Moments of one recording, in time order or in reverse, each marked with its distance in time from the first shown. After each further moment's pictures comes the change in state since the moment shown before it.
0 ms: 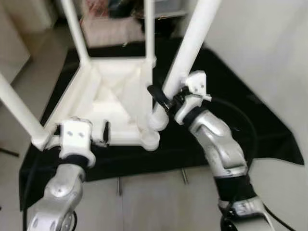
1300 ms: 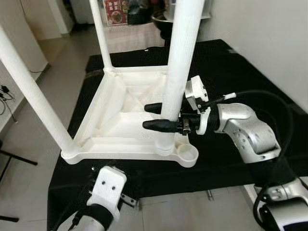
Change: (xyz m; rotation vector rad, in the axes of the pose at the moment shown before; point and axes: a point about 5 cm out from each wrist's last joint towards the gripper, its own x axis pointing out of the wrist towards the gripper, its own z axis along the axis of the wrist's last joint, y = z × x) left arm -0.075 -0.058 -0.020 0.014 0.165 -0.425; right arm -0.021 -0.017 0.030 -0.037 0.179 0.733
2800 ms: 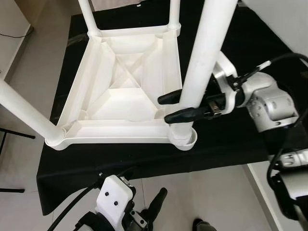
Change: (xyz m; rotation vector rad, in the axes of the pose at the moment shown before) left arm -0.025 -0.020 0.016 -0.105 -0.058 -0.295; right arm -0.039 -0.016 0.031 -0.073 0.060 0.277
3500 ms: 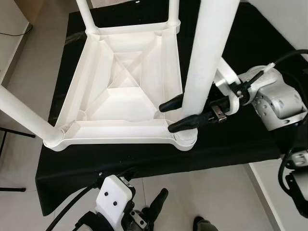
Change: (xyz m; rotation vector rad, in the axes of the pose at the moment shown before) left arm -0.001 0.001 0.001 -0.006 -0.008 -0.012; right arm 0.023 0.008 0.006 -0.117 0.162 0.159
